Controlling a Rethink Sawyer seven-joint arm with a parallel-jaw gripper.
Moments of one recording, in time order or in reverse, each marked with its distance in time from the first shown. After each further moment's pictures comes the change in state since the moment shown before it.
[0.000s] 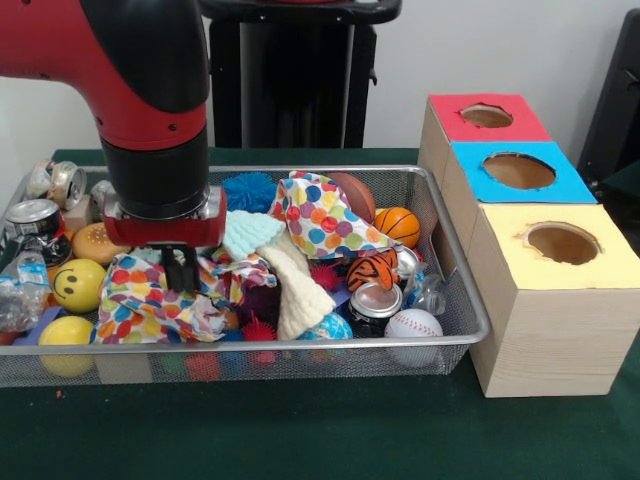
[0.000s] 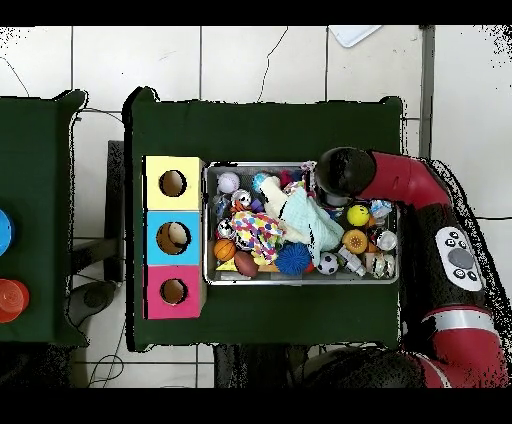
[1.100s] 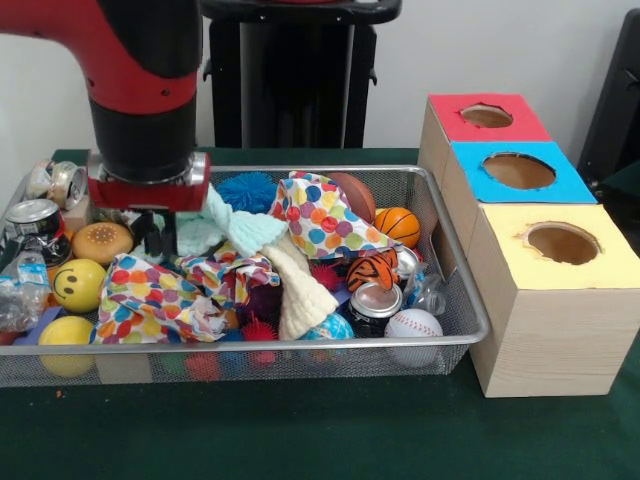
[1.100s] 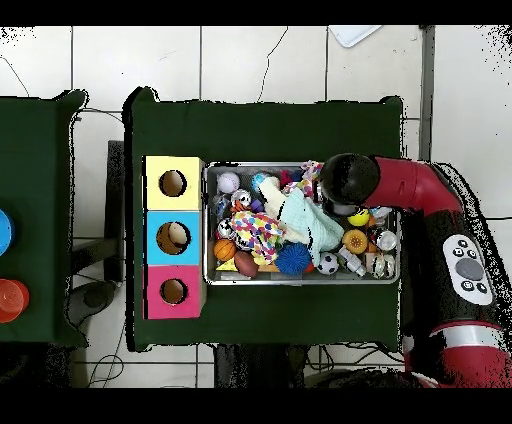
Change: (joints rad) arm 0.011 -0.079 -0.028 0.040 -0.052 0.054 0.000
